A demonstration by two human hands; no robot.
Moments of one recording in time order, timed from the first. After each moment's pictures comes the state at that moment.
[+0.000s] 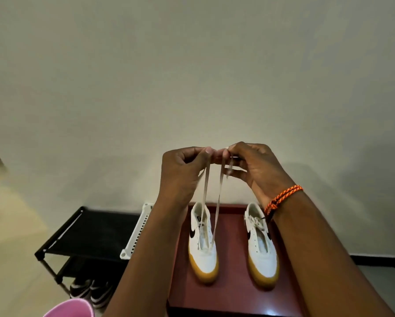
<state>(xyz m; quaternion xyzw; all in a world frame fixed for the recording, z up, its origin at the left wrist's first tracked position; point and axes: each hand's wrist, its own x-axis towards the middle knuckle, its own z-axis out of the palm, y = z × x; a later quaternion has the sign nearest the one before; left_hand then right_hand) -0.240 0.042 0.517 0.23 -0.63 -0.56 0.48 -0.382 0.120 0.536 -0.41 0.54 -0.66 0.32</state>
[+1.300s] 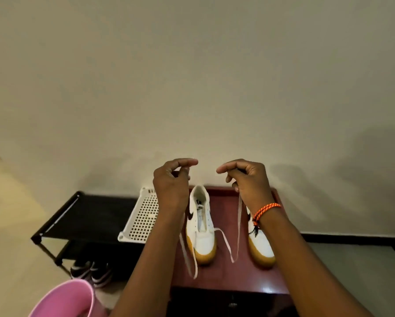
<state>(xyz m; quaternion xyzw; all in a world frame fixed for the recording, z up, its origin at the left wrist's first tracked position) -0.248 0.009 0.425 0.39 -0.60 -0.46 0.53 -0.398 0.098 0.427 -0.40 0.60 -0.66 0.19</state>
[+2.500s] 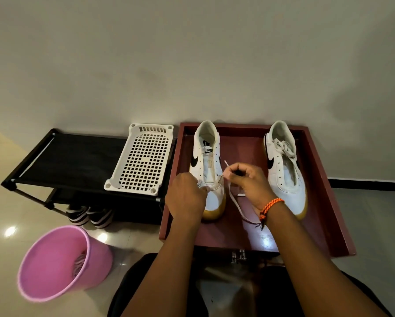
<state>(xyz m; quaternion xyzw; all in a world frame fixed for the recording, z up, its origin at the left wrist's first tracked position) -0.272 -0.020 0.173 0.62 -0.73 -0.25 0.14 -0.425 0.054 0.175 -0.32 0.67 -0.55 0.38</state>
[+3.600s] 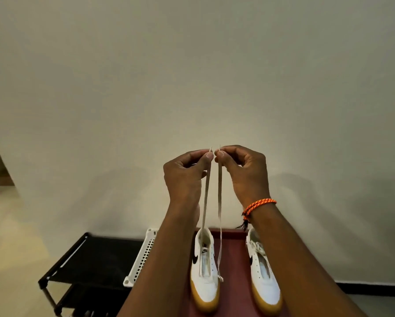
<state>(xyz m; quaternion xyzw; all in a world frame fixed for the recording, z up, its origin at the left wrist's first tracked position) -0.253 0.050 0.570 0.26 -0.55 -0.55 0.57 -0.369 0.100 0.566 -0.46 0.56 -0.69 -0.01</state>
